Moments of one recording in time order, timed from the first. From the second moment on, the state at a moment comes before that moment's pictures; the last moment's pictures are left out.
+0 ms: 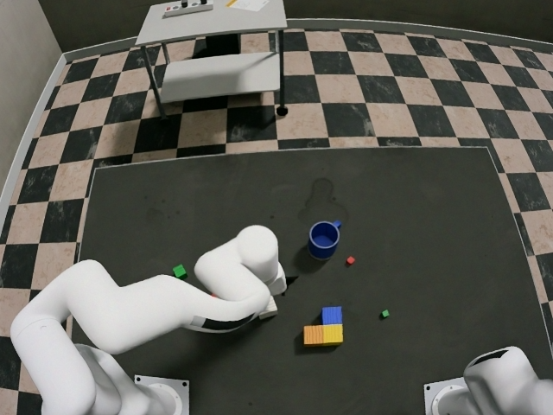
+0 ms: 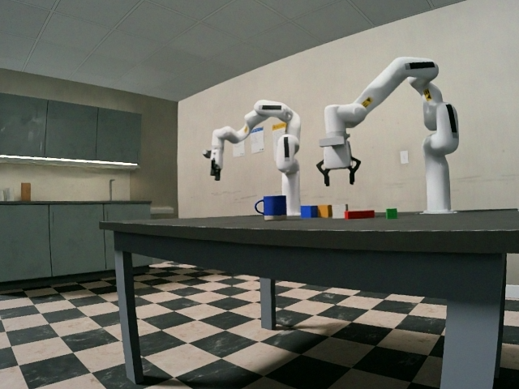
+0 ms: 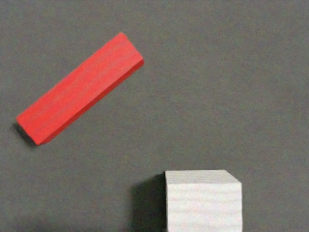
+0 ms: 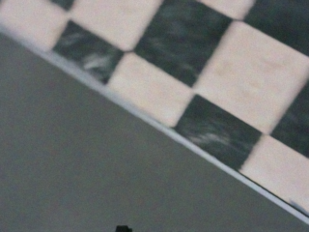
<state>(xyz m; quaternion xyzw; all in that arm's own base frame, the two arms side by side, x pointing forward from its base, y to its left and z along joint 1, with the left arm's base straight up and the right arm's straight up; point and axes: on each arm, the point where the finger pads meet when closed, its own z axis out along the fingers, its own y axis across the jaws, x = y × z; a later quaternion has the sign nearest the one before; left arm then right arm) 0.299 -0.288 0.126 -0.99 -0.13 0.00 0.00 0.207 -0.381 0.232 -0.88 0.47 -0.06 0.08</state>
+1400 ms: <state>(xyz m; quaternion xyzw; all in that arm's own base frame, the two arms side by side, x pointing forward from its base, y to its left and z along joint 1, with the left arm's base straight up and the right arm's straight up) 0.297 -0.289 0.127 -0.76 0.65 -0.01 0.04 0.016 -0.399 0.249 -0.72 0.69 0.00 0.00</state>
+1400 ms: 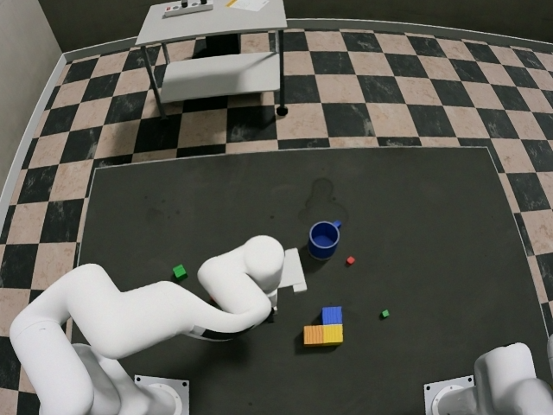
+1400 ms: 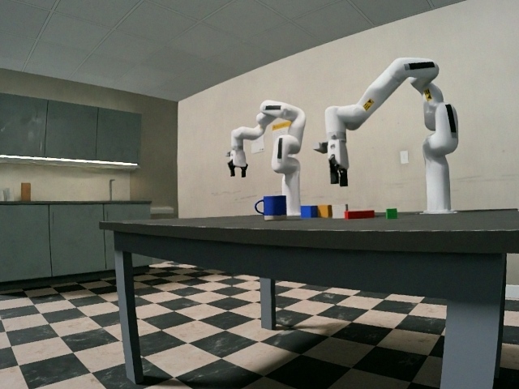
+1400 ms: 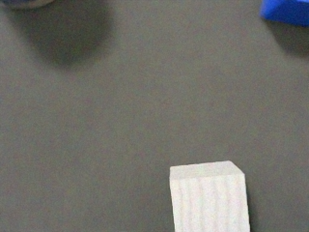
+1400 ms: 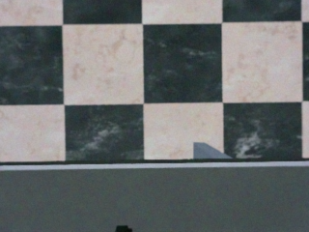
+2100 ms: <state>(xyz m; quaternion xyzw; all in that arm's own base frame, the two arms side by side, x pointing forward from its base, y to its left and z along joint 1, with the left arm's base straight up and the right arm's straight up) 0.296 -0.290 0.127 -0.39 0.92 0.00 0.05 0.016 -0.399 0.249 -0.72 0.69 0.00 0.00</state>
